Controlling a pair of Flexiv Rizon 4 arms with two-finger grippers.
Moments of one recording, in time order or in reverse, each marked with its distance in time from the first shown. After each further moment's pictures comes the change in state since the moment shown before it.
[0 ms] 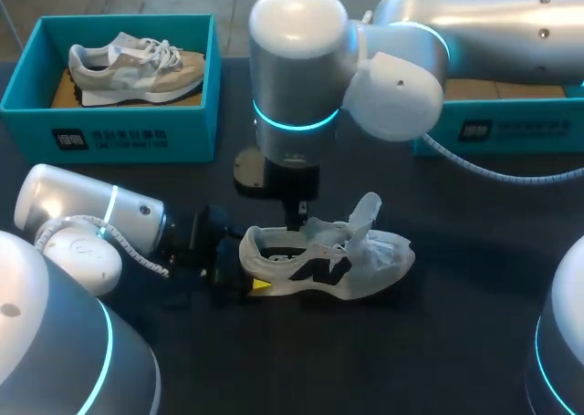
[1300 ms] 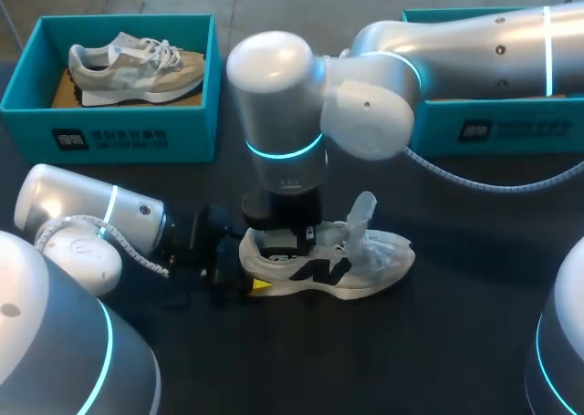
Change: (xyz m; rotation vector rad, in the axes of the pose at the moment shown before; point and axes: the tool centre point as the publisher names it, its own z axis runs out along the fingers) left arm 0.000 0.000 0.000 0.000 0.000 0.000; right arm 0.011 -0.027 0.066 0.145 0.089 -0.031
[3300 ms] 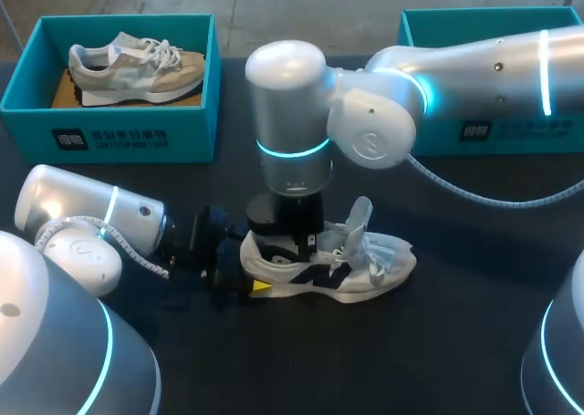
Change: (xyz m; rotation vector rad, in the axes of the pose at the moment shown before) left arm 0.002 0.000 0.001 0.001 0.004 0.002; right arm 0.013 0.004 0.029 -0.033 0.149 0.019
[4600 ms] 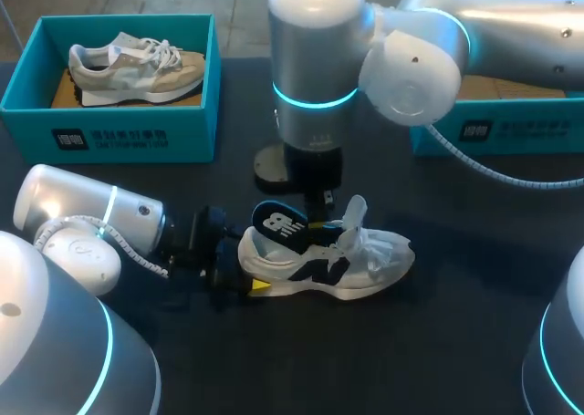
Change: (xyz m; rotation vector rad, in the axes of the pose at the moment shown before) left arm -0.001 0.001 -0.002 -0.001 -0.004 -0.002; right arm -0.004 -0.017 -0.104 -0.074 -0.146 -0.155
